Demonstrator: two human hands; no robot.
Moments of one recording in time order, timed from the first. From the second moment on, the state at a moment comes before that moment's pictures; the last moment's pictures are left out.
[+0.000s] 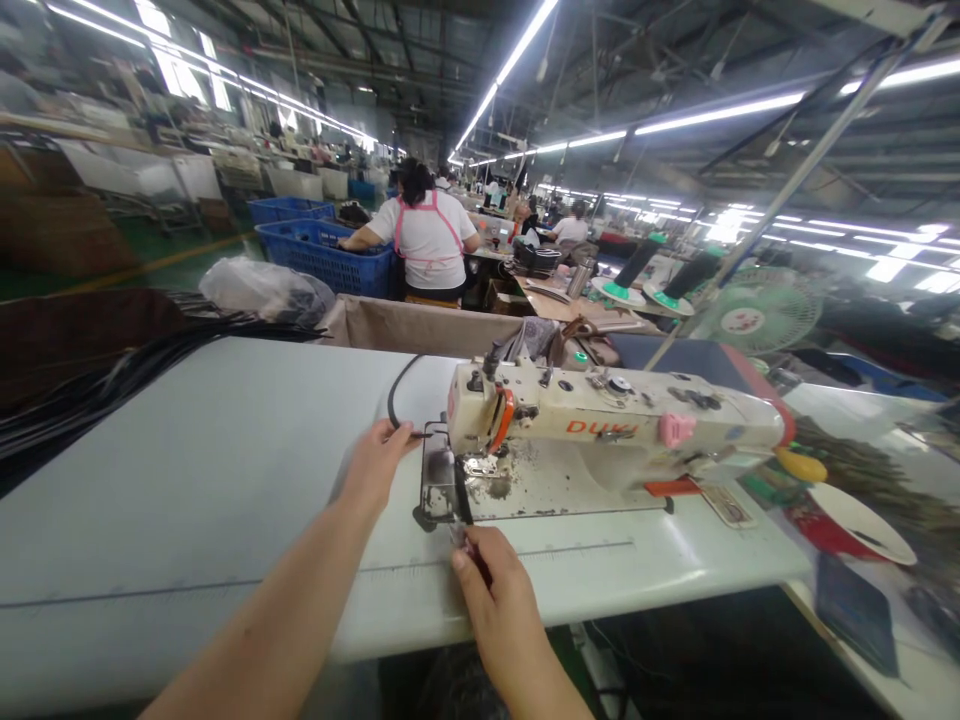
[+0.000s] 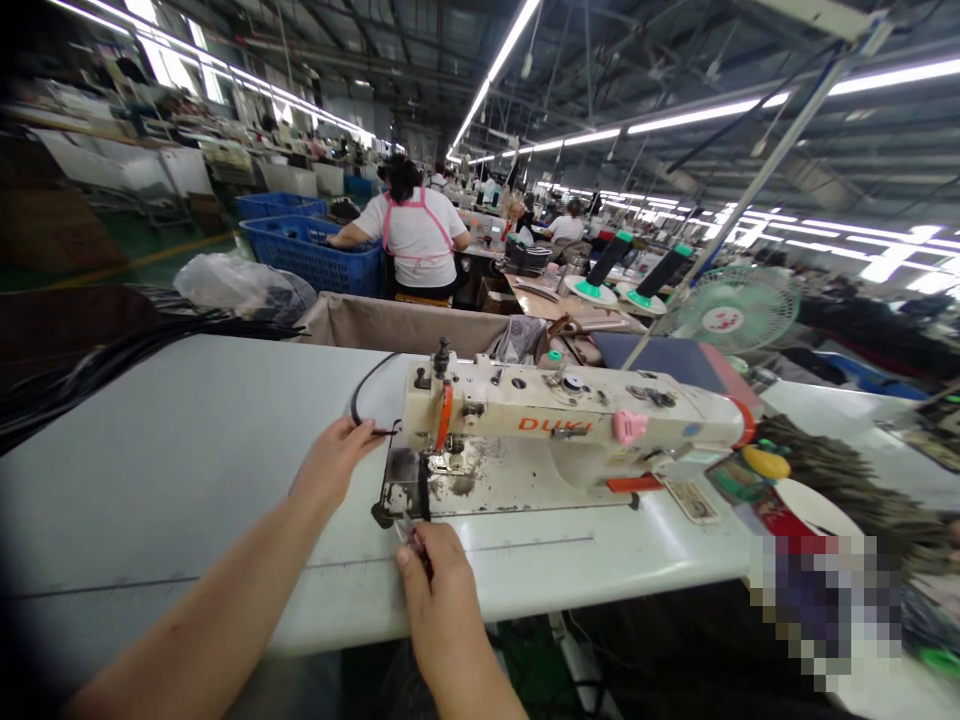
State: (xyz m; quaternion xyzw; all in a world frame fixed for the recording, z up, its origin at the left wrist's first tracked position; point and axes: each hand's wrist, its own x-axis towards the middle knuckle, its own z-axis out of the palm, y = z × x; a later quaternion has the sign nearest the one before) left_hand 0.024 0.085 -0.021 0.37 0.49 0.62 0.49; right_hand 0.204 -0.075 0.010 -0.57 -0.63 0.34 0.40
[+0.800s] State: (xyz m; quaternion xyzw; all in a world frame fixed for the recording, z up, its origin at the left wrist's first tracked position) left_hand -0.030 -0.049 -0.013 0.48 0.55 0.57 0.38; right_hand 0.144 -0.012 0.006 -0.42 -0.43 0.71 0.38
